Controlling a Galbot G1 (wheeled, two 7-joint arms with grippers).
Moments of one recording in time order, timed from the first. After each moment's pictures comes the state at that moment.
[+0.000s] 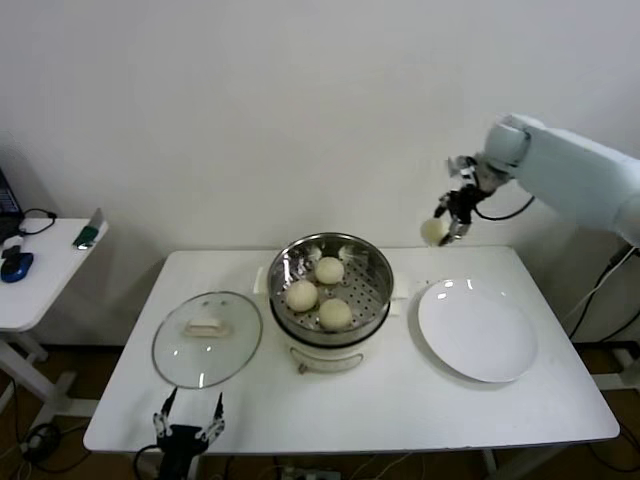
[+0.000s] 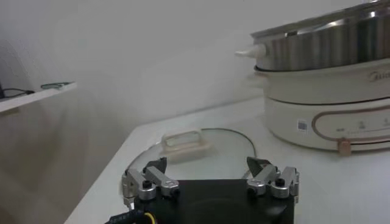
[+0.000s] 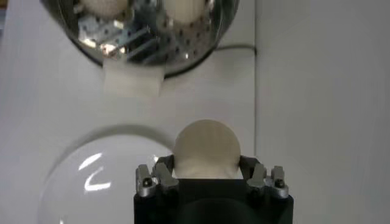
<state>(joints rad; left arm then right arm) 1.74 -1.49 -0.61 -1.90 0.11 -0.10 -0.02 0.70 1.06 -1.51 0.78 0.60 -0.08 -1.17</state>
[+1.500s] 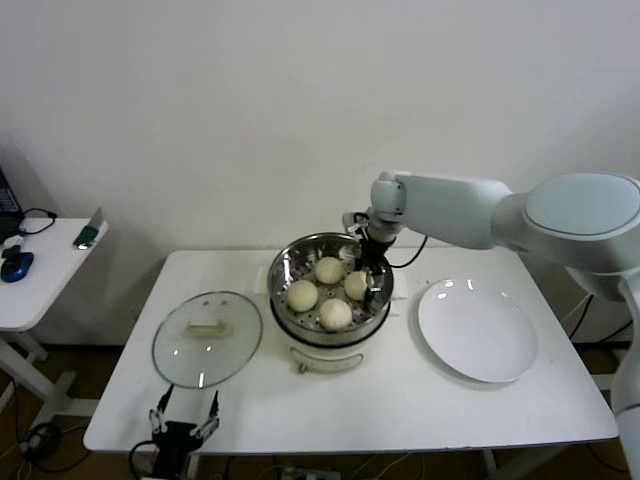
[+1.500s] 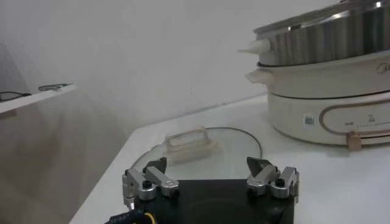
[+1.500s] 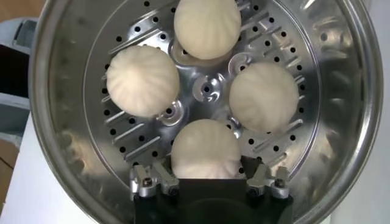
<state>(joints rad) 1.72 -1.43 -0.62 -1.86 0.08 -0.13 -0.02 0.63 1.36 -1.77 0.86 0.82 -0.20 -1.03</state>
